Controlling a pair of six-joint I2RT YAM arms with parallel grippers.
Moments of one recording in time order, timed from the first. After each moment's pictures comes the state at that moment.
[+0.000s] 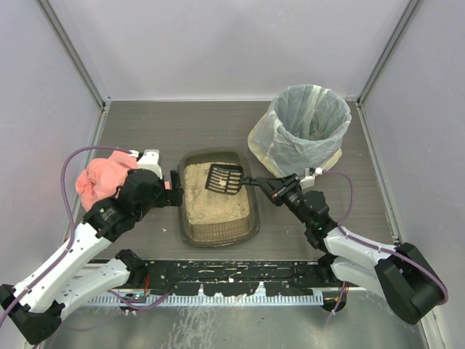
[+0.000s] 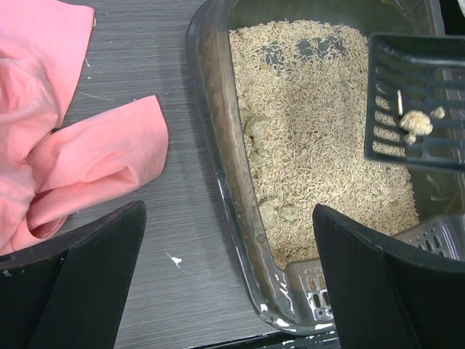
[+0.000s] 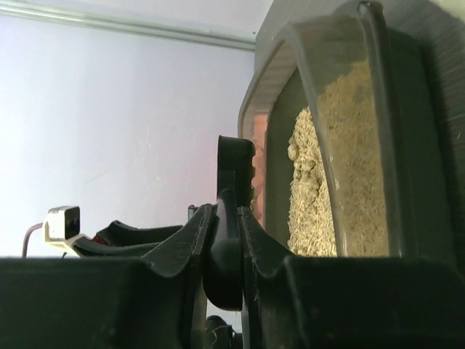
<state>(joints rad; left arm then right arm) -0.67 0.77 0.85 -0.71 -0.36 -0.46 0.57 1.01 0.16 0.83 -0.04 1.39</state>
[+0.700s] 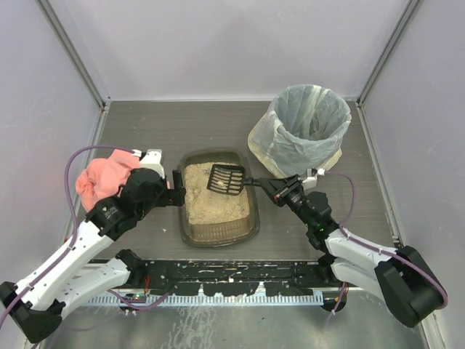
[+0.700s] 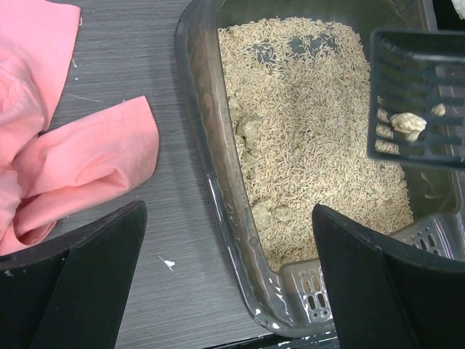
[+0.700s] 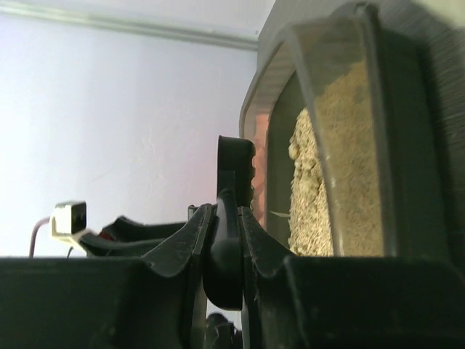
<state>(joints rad) -0.67 0.78 0.84 -0.68 -0.34 -0.46 0.54 1.00 0.15 0.84 -0.08 1.39</state>
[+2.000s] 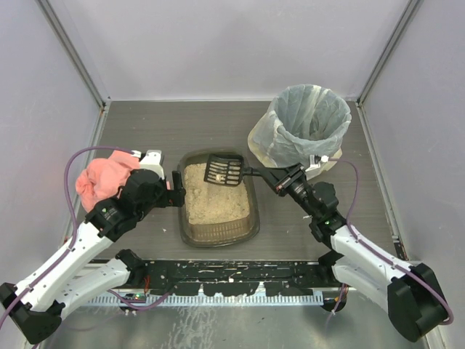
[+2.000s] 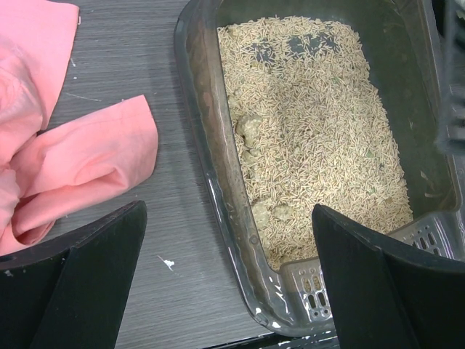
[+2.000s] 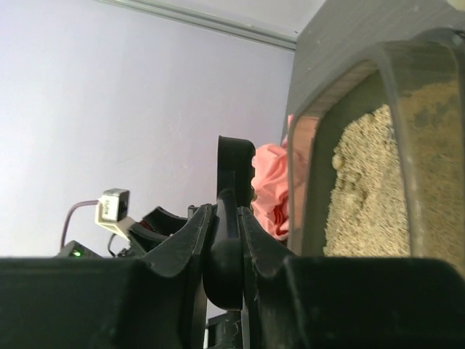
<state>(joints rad) -0.67 0.77 0.83 -0.68 -0.34 -0.46 0.49 0.87 0.27 0.66 -0.16 1.34</state>
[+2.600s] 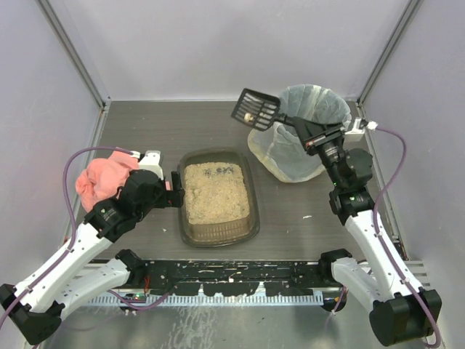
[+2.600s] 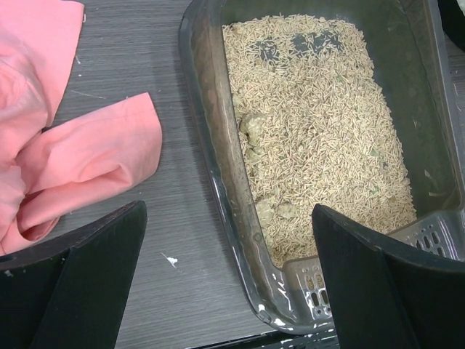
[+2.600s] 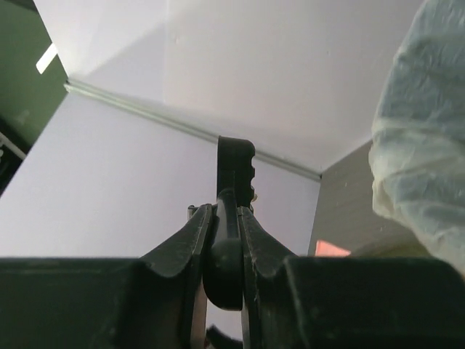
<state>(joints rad) -0.67 0.76 0.83 -0.69 -0.34 -0.46 0.22 0.86 0.71 0.37 -0.16 1.31</state>
